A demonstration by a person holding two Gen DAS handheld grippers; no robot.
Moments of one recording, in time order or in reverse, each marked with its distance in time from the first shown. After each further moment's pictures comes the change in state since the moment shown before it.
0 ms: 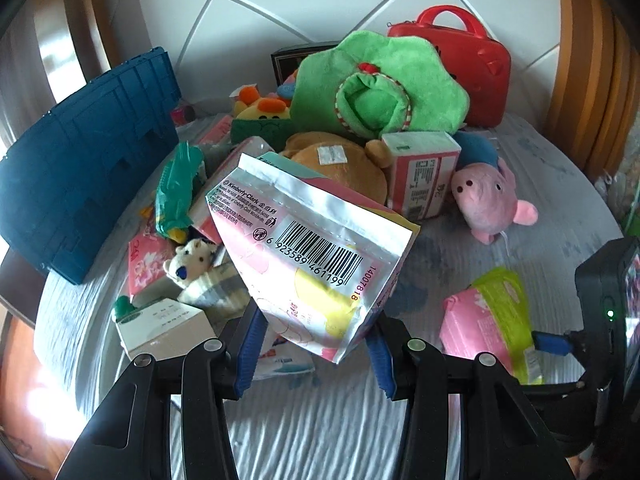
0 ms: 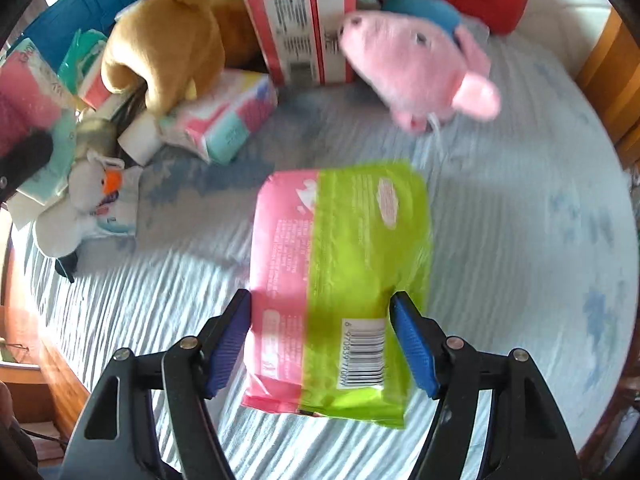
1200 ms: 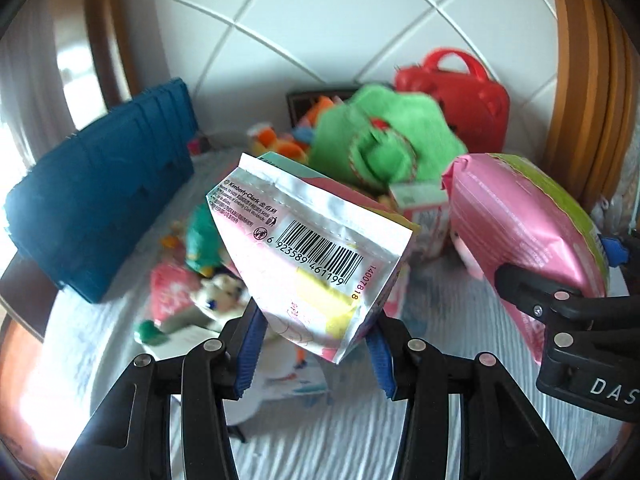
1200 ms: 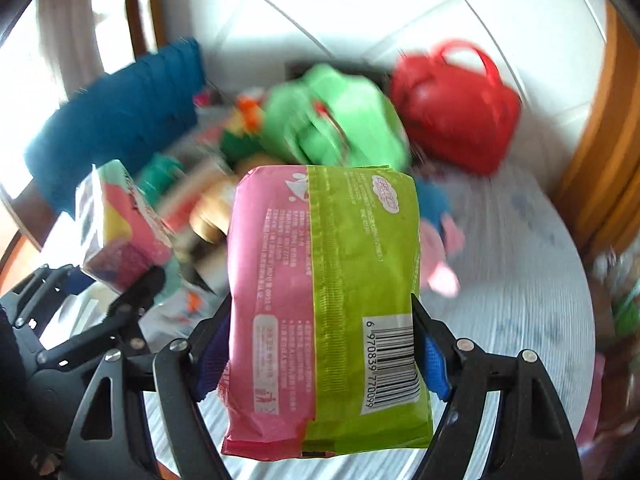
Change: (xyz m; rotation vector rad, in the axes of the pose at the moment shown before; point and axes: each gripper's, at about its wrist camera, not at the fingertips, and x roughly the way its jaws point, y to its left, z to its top) left arm -0.065 0.030 0.015 -0.049 -0.175 0.038; right arm -0.159 0.075 0.046 -0.125 -0.429 0.014
